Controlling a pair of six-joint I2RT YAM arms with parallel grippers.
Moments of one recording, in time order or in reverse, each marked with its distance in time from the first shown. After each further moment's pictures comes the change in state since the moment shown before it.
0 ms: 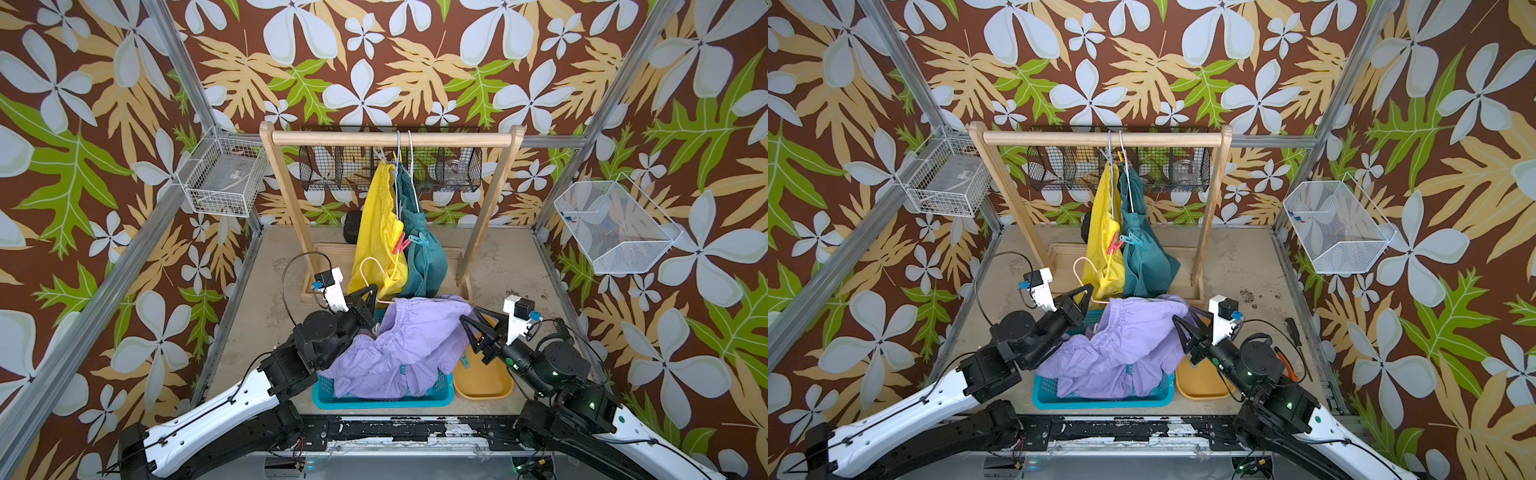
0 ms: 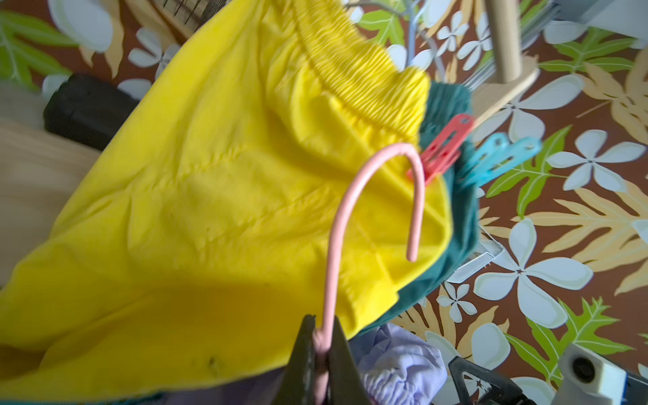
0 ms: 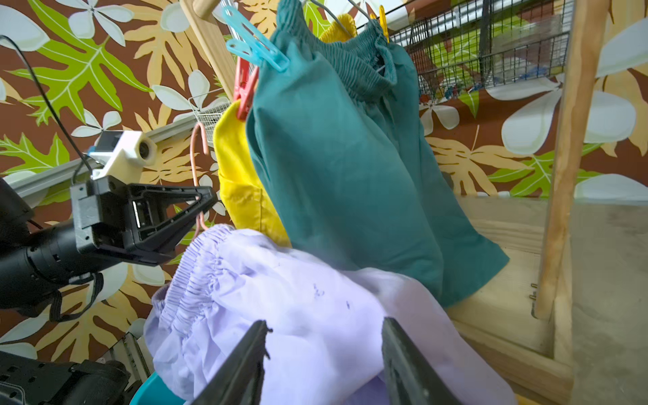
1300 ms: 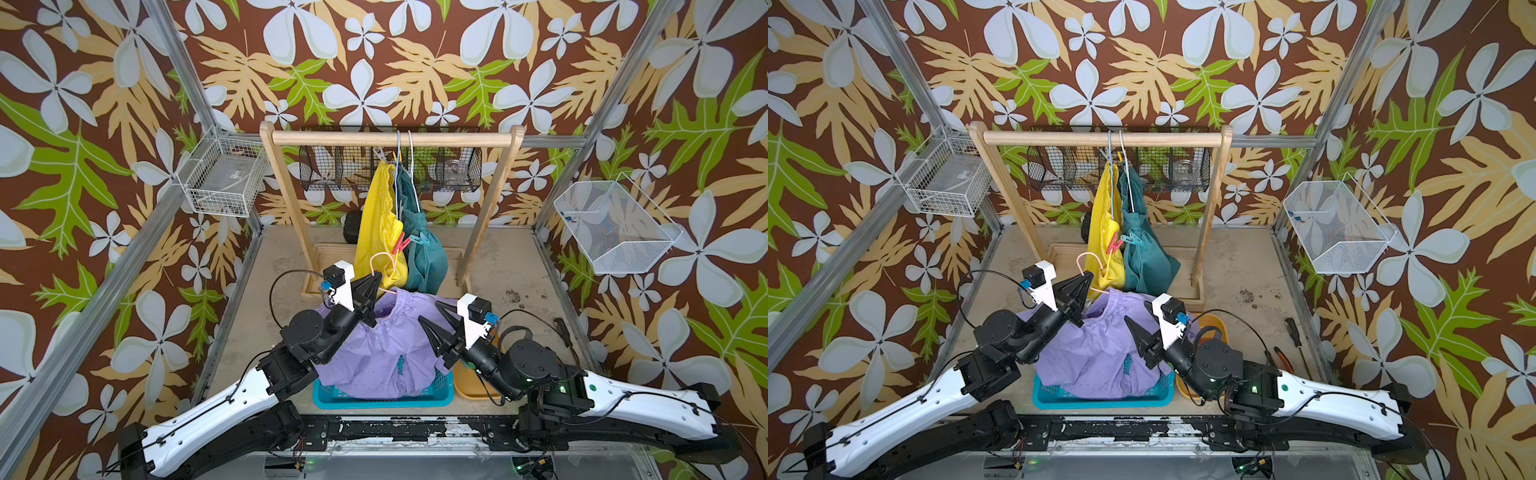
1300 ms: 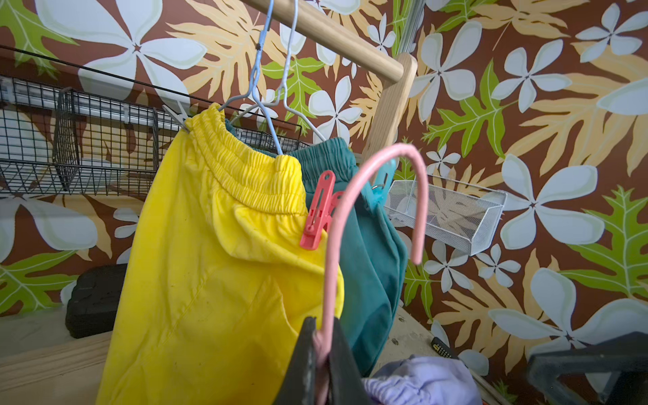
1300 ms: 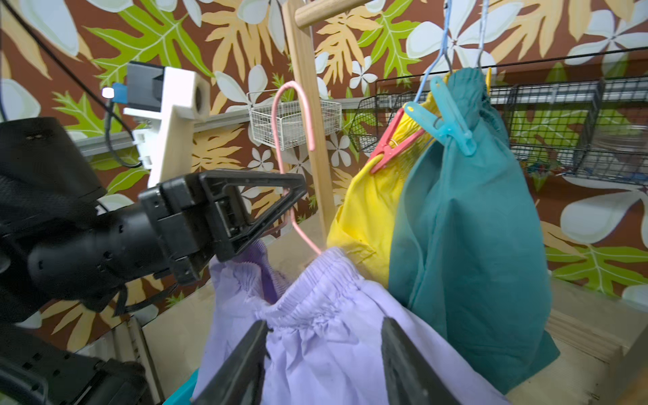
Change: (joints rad) left arm 0.000 0.008 0.005 0.180 0.056 0.481; right arm 0.474 0.423 0.259 0.188 0.437 -0.206
